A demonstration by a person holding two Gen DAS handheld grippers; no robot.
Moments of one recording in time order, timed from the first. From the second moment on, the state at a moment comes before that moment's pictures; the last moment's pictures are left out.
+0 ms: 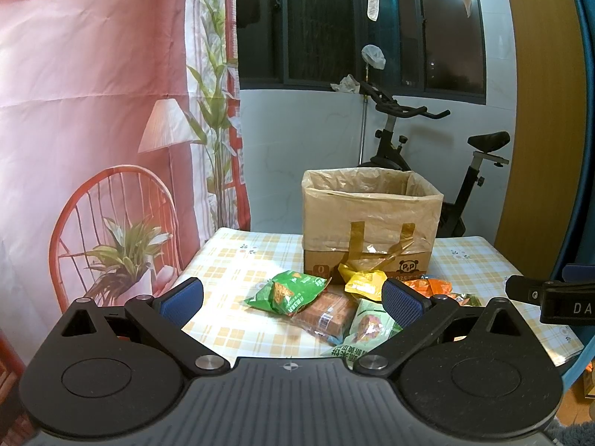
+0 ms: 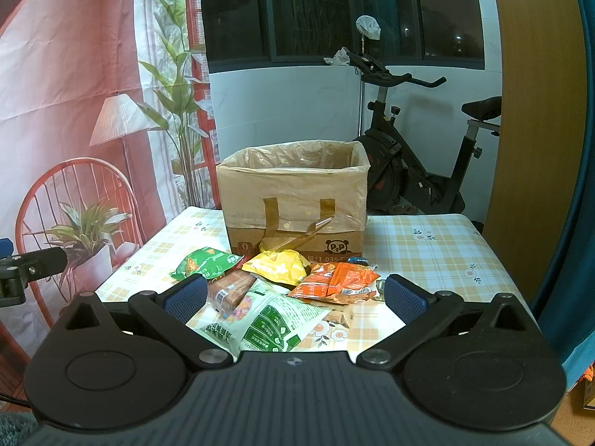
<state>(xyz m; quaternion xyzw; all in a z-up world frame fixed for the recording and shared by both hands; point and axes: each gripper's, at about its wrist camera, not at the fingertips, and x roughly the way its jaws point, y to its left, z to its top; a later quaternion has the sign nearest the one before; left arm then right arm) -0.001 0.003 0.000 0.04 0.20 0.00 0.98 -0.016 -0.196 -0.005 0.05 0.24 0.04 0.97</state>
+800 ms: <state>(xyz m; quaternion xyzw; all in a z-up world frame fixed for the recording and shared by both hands) 0.001 0.005 -0.002 0.03 0.21 0.00 0.98 -0.016 -0.196 -0.006 0.05 0.24 0.04 0.97</state>
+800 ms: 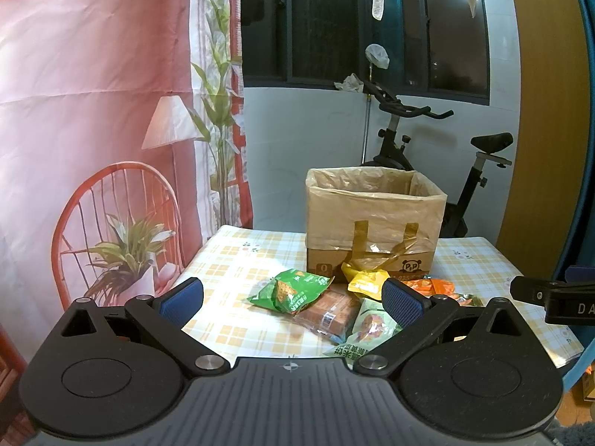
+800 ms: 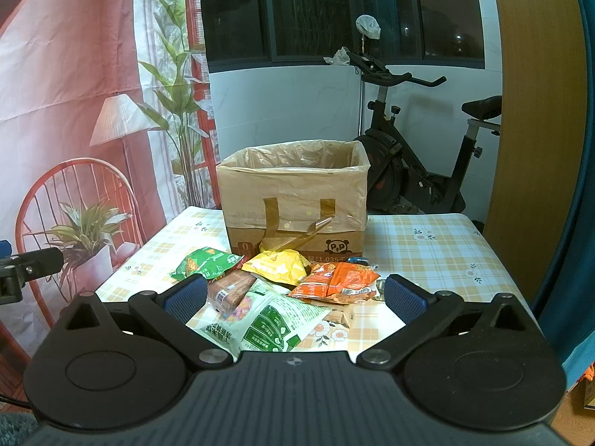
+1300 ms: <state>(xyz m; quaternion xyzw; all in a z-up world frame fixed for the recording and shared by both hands) 0.000 0.004 -0.002 0.03 0.21 0.00 0.98 -0.016 -0.197 -0.005 0.05 0.24 0.04 0.97</state>
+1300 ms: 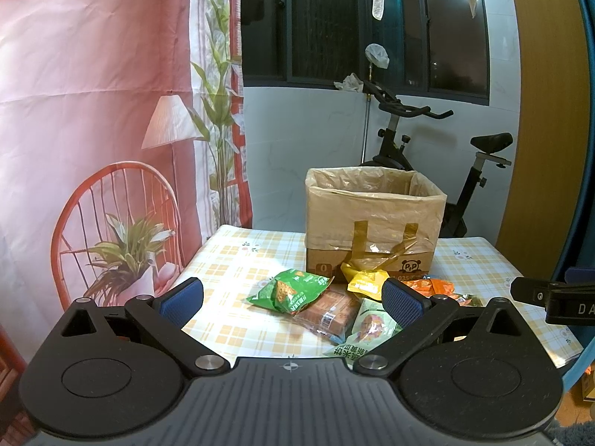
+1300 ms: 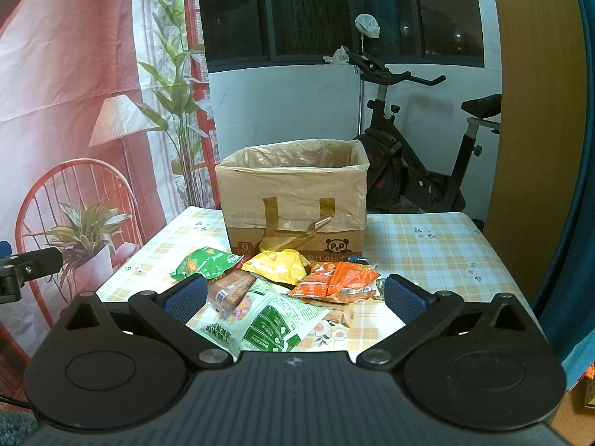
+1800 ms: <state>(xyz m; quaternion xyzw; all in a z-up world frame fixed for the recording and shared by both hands) -0.003 0.002 -0.003 0.02 0.20 0.00 0.98 -0.019 -0.200 -0.010 0.05 0.24 0.04 0.97</state>
